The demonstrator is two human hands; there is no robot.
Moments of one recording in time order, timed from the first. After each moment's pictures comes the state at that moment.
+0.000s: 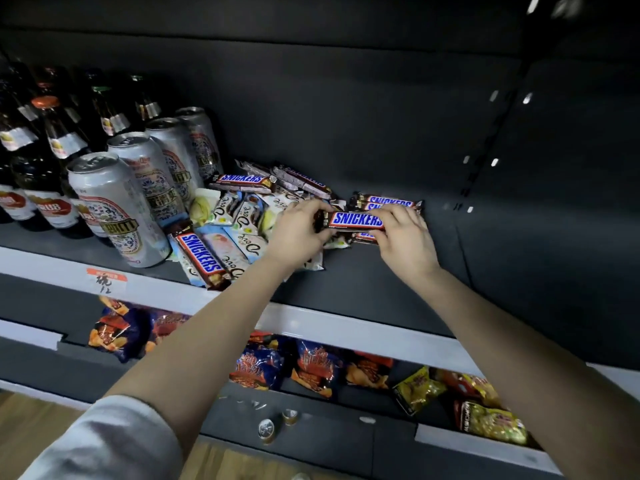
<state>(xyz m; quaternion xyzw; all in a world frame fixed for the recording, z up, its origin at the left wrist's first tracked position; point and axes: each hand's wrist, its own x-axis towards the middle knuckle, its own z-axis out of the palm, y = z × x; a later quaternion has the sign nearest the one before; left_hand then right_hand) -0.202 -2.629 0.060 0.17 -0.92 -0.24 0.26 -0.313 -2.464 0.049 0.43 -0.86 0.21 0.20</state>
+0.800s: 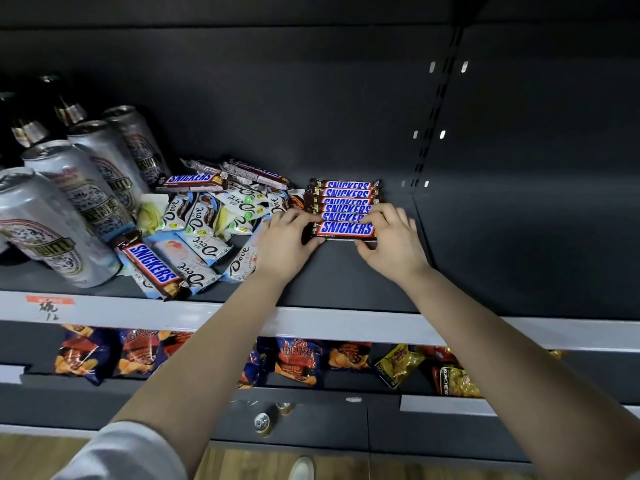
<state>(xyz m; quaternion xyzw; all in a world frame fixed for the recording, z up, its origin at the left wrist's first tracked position) -0.224 -2.596 0.028 0.15 -0.95 -0.14 0.23 -0.319 -2.418 0.032 0.38 -0.89 0.20 0.15</state>
